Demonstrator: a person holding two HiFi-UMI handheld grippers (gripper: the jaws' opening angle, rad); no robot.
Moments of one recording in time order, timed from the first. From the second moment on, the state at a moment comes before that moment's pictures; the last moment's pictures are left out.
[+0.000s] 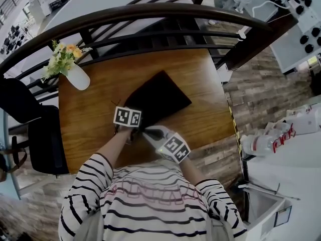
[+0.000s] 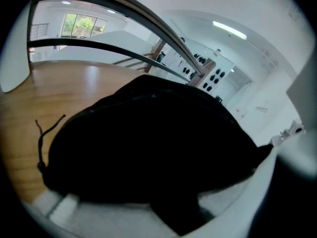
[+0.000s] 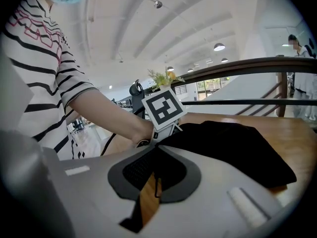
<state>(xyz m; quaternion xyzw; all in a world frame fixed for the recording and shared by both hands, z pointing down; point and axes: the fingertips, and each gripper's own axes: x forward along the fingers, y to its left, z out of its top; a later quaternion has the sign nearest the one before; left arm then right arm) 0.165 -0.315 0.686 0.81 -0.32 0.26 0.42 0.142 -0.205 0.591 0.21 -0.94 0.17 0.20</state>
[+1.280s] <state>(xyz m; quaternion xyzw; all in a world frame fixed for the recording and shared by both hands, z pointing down) 0.023 -0.252 0.614 0.84 -0.40 0.21 0.31 0.117 -0.188 0.624 0.41 -0.85 0.15 0.28</state>
